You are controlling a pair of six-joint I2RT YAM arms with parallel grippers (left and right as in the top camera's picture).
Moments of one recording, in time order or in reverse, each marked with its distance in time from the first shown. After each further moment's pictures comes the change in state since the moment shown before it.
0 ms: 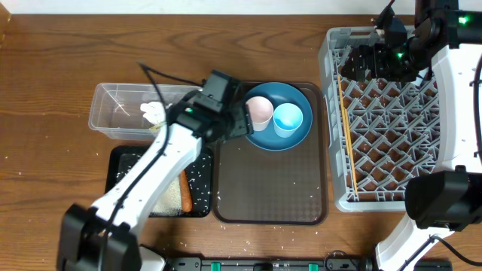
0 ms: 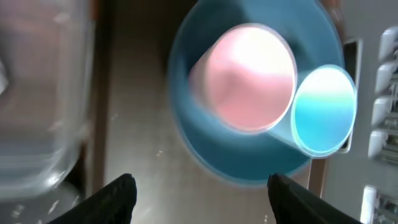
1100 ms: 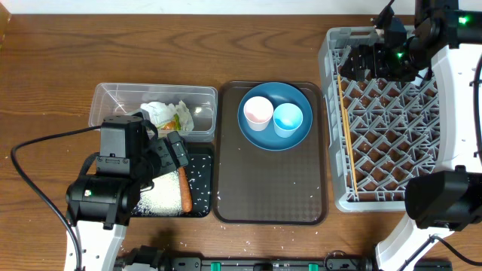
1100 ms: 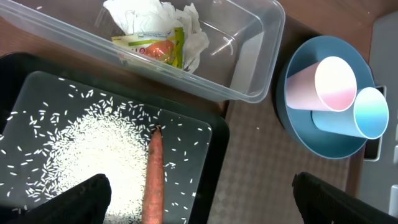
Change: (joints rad) left arm 0.381 -0.637 -0.224 -0.304 -0.004 0.159; right arm 0.000 0.000 0.000 0.000 -0.009 0.000
